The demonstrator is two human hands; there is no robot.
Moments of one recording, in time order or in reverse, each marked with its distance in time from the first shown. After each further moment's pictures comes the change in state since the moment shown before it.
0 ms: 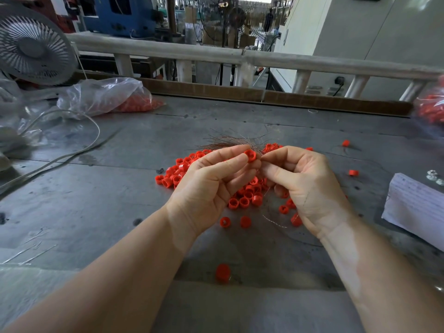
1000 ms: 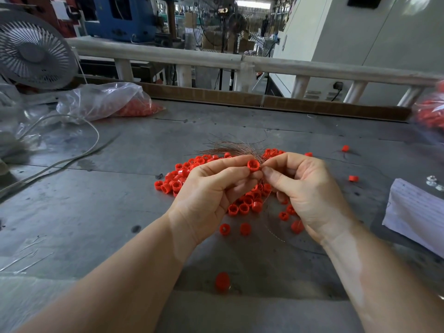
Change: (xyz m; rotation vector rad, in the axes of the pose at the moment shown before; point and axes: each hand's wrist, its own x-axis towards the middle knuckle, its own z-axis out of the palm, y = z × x) left_hand 0.000 -0.003 0.003 0.096 0.013 0.040; right_hand 0.003 0.004 -0.005 -0.086 -0.014 -0.011
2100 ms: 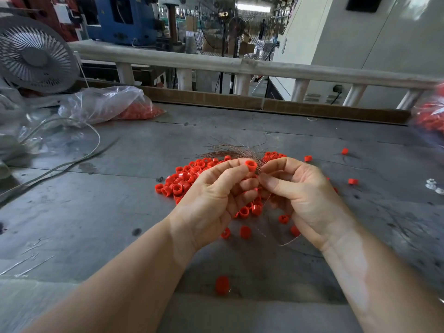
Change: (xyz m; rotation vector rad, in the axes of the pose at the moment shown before) left_hand 0.001 -0.003 0.003 -0.030 -0.050 -0.057; right_hand -0.002 -0.007 0.004 0.273 -0.012 0.222
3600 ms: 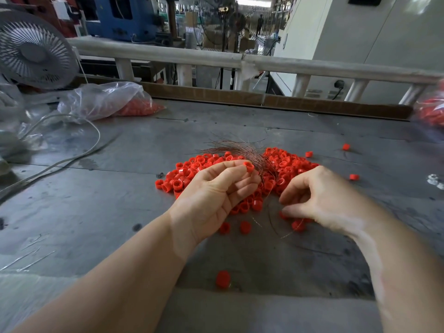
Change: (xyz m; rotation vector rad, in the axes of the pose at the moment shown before) left_hand 0.005 -0.003 -0.005 -0.053 0.090 -0.026; right_hand -0.005 -0.016 -0.035 -1.213 -0.090 0.046
